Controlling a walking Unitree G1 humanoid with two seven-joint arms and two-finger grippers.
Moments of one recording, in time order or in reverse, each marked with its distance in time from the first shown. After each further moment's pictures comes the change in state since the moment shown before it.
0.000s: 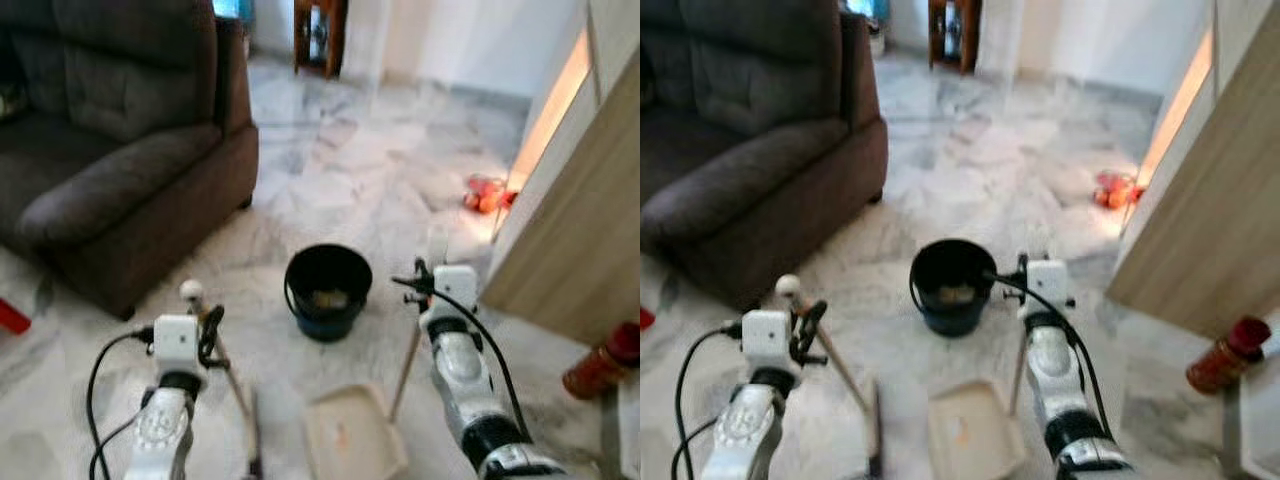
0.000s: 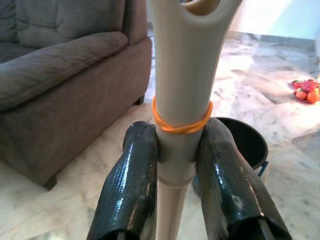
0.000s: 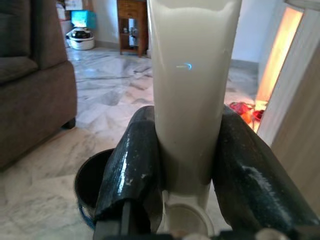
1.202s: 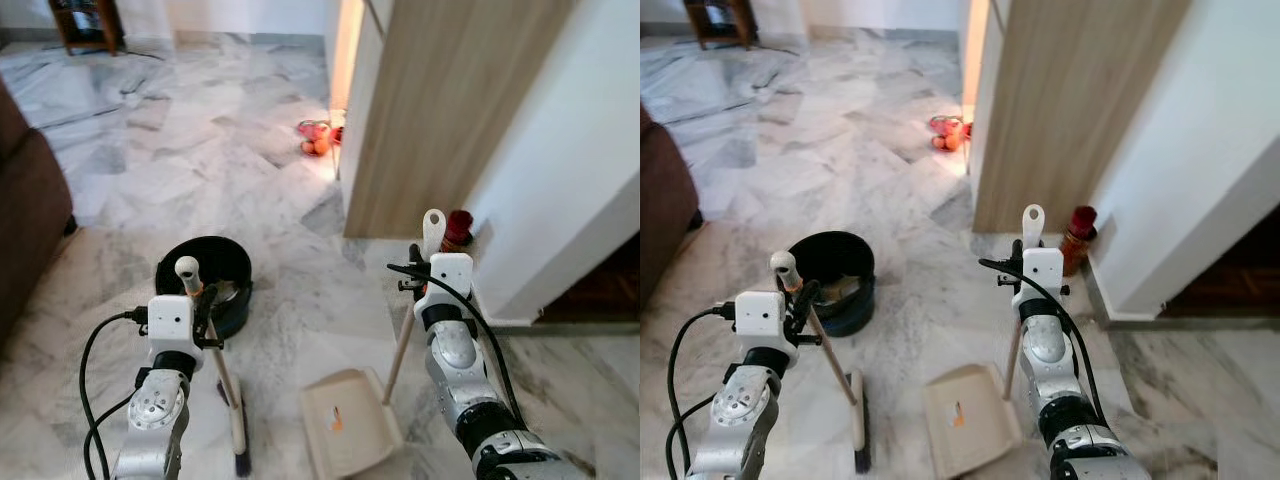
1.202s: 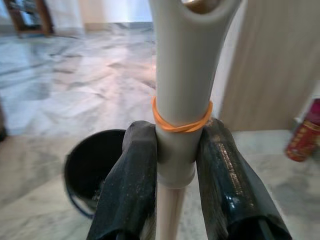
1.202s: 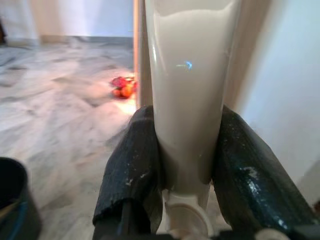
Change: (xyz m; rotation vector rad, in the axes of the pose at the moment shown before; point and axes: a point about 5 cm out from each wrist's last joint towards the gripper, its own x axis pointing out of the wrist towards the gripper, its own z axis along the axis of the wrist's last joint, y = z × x) left arm 0.012 -0.002 0.013 0.019 -0.042 -0.003; right arm 0.008 0.002 0.010 0.002 -0.024 0.011
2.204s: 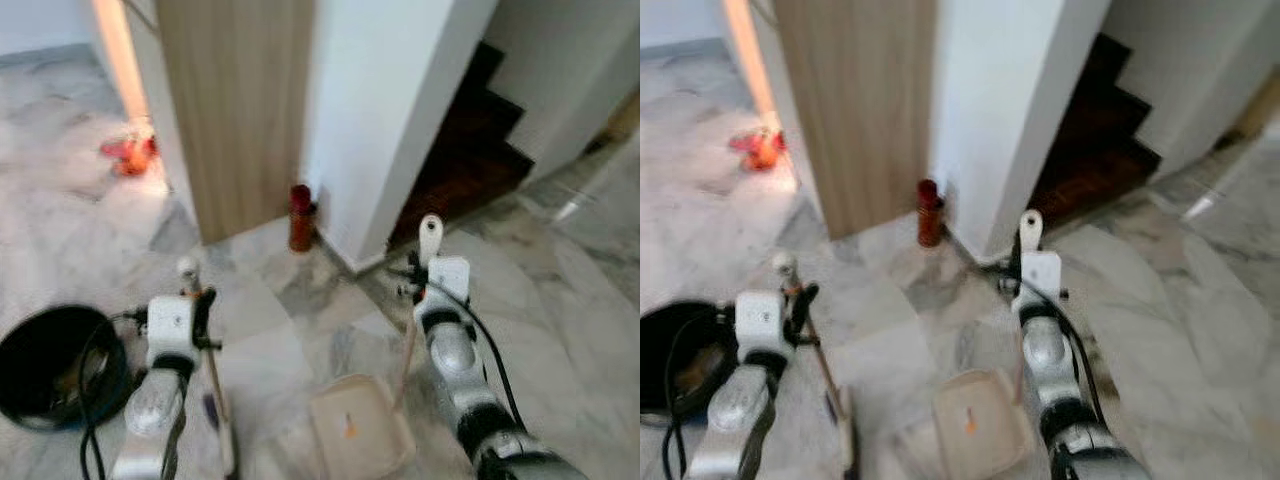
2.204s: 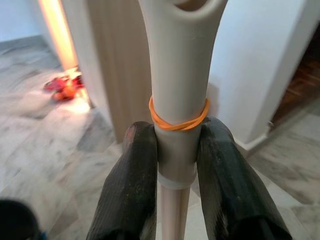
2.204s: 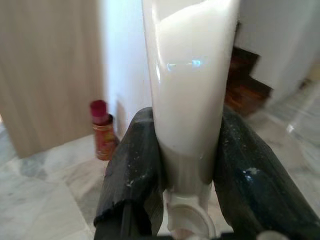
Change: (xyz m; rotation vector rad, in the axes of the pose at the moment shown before) left arm -0.002 0.011 -0.003 0.022 0.018 0.028; right arm -0.002 0.009 -0.004 -0.024 0.023 0.044
